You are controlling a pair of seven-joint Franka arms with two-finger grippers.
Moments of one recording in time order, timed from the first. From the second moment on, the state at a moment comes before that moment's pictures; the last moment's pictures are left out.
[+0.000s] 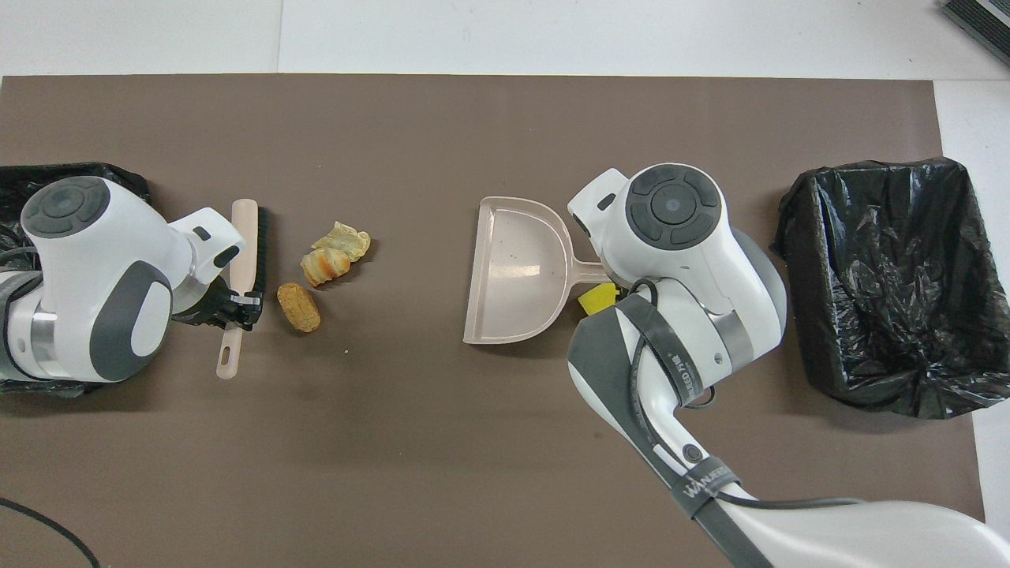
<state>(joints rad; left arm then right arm) -0.03 0.14 -0.11 -2.05 0.01 1.99 -0.11 0.32 0.28 0.11 -1.75 -0.18 1.99 -0.95</state>
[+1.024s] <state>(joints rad) -0.31 0.09 -0.11 -2.13 -0.26 2.08 -0.16 0.34 0.34 0.12 -1.76 -0.17 2.09 -1.06</state>
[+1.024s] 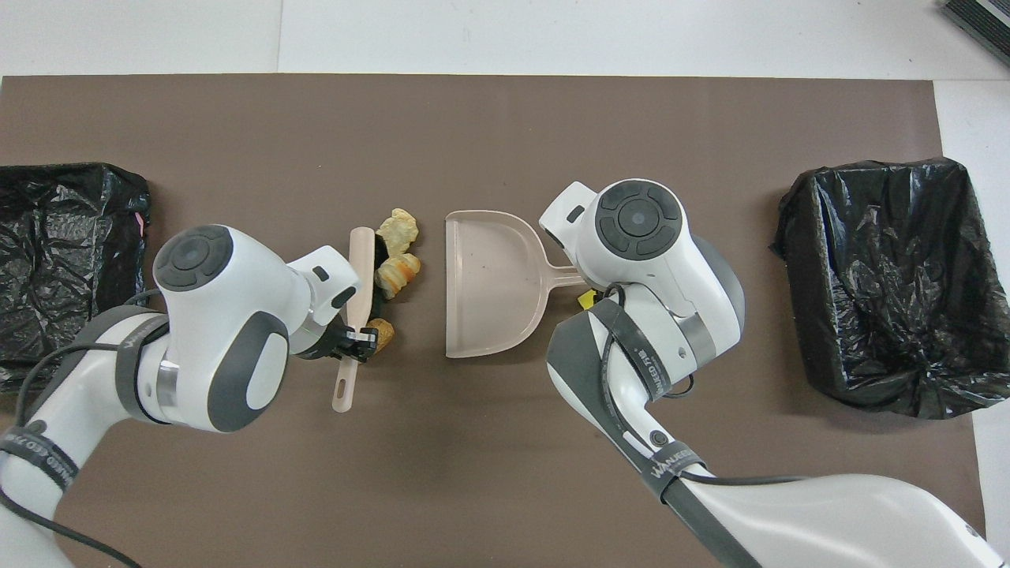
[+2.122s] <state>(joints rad) -0.37 -0.07 -0.06 -2.13 -0.30 1.83 -0.89 0.35 0.35 0.12 -1.75 -0.17 2.12 -1.12</state>
